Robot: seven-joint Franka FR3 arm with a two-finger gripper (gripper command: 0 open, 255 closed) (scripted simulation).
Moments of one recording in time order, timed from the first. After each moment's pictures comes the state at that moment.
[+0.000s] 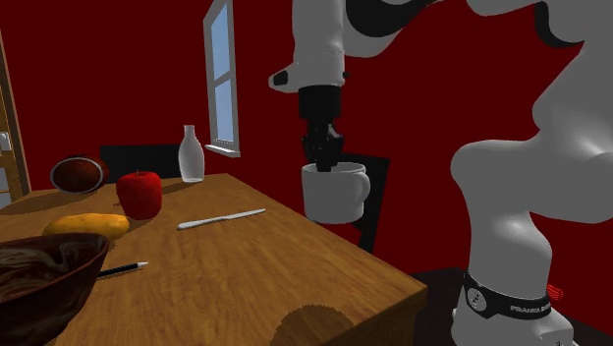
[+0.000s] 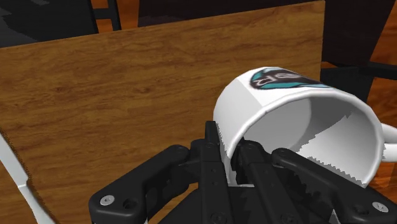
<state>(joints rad) -0.12 -0.70 -0.23 -2.58 -0.11 1.86 -0.39</state>
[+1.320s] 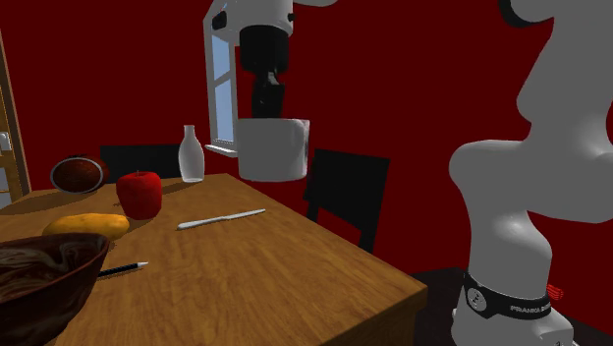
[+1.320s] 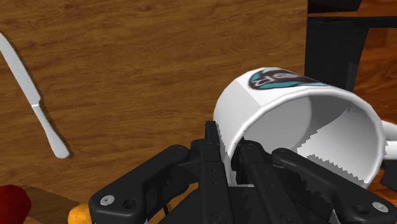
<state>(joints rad) -0.07 -0.44 -0.17 -2.22 -0.02 1.79 -0.33</state>
